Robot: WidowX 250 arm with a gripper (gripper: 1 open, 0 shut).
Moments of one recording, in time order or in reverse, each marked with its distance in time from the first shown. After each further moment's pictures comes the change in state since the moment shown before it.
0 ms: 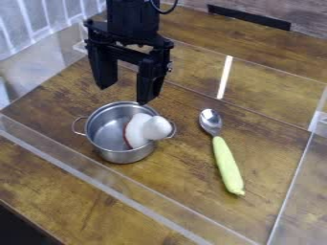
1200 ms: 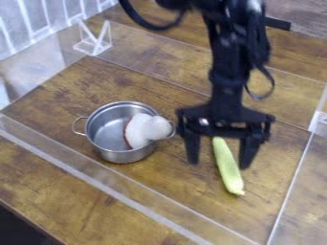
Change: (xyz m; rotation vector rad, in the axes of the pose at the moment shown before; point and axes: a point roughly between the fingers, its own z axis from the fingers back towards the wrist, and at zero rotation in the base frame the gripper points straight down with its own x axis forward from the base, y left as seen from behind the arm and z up) arm 0.044 -0.106 -0.083 -0.048 -0.039 0.473
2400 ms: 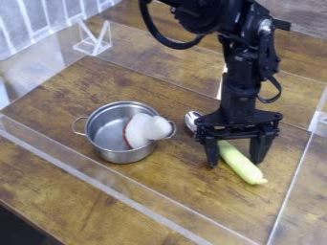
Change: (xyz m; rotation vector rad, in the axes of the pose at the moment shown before) arm 0.036 -0.014 -0.021 -0.035 -0.017 0.161
